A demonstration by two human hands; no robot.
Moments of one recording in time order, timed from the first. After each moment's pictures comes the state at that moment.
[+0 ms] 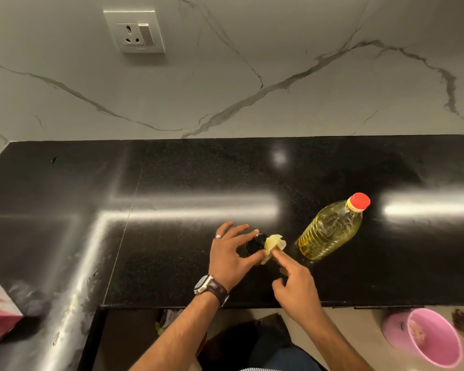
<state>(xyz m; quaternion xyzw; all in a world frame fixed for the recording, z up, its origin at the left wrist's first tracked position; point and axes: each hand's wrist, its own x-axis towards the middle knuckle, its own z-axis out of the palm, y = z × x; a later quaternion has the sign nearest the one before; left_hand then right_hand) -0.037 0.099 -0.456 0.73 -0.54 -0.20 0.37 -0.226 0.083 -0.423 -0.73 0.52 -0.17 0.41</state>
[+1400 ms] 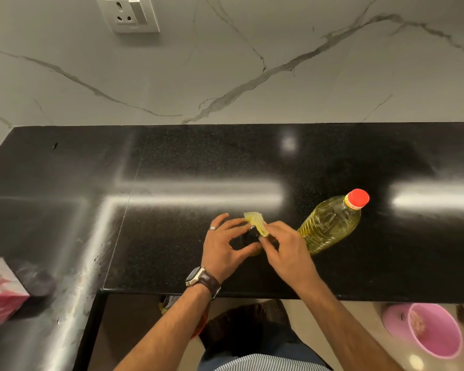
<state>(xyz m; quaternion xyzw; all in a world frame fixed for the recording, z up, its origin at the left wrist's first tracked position) -0.036 0.099 -0.460 0.74 -0.54 -0.19 0.35 -0.214 0.030 -0.414 -0.83 0.42 -0.22 0.31</state>
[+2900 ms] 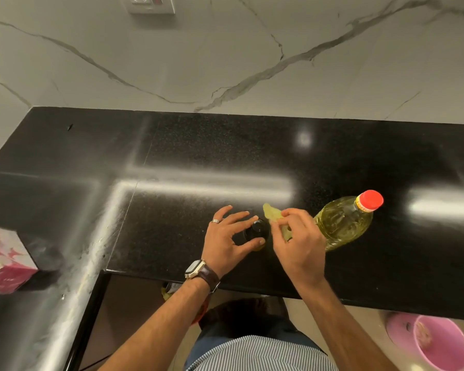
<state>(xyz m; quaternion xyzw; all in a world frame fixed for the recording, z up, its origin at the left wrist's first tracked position) -0.040 0.101 -0.461 0.75 -0.54 -0.18 0.33 -0.215 0.026 -0.413 -0.81 0.45 -0.32 0.20</state>
